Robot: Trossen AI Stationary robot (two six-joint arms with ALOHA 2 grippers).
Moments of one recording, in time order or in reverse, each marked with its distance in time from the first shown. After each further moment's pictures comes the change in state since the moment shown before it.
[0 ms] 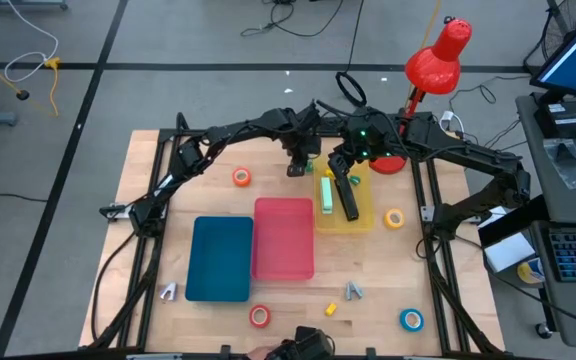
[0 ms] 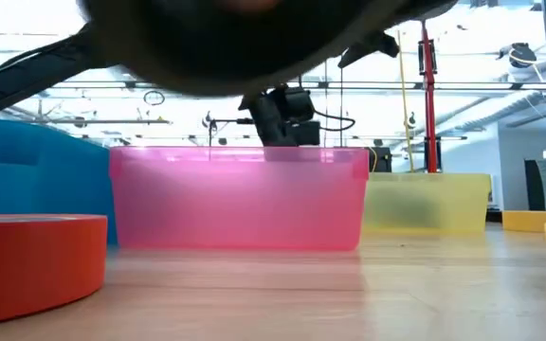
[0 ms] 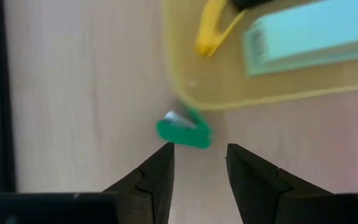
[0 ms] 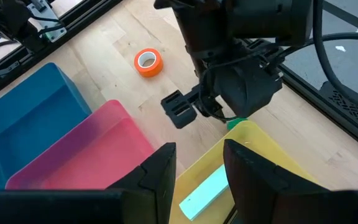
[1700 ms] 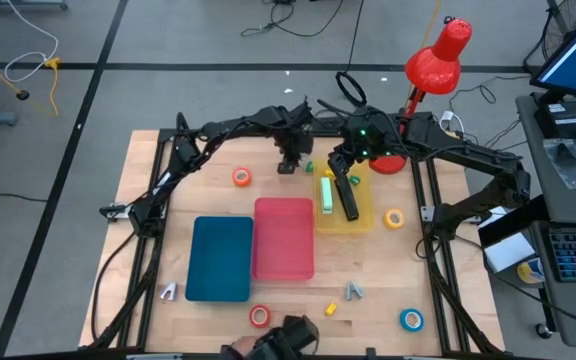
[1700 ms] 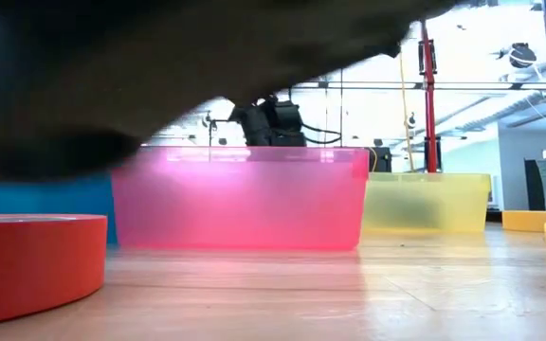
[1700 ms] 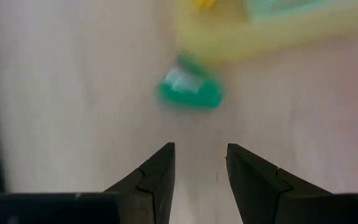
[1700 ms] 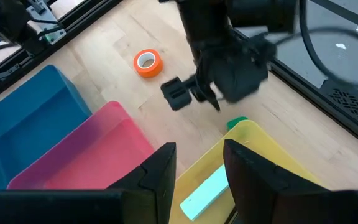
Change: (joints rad) left arm 0.066 -0.021 -0.093 0.006 0.021 0.131; right arm -0.014 0.000 0.000 -0.001 -0.004 0.011
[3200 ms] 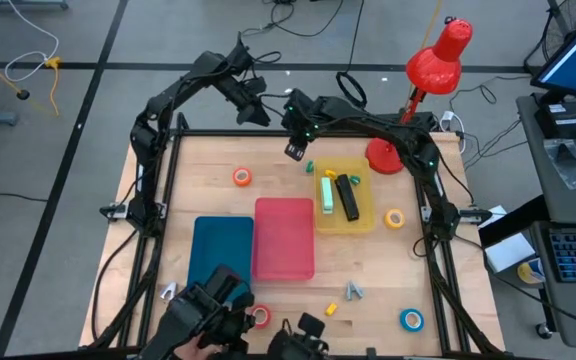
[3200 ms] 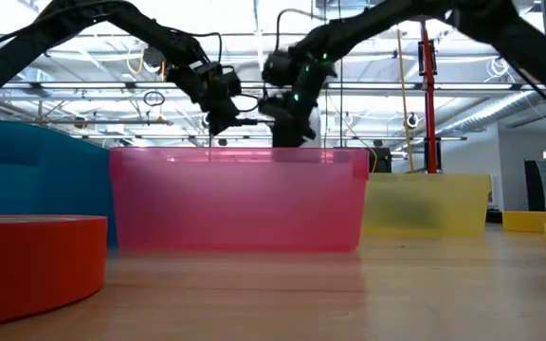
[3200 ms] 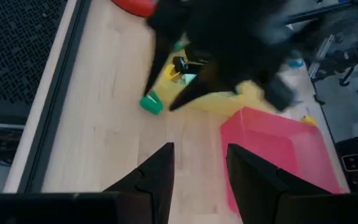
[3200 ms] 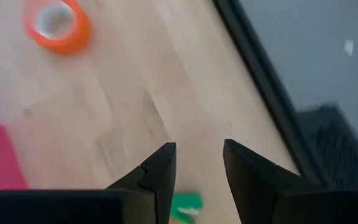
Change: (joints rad) left arm 0.370 -0.285 0.001 -0.348 0.644 -0.085; right arm -0.212 0.777 0.510 -0.024 -0.128 -0.485
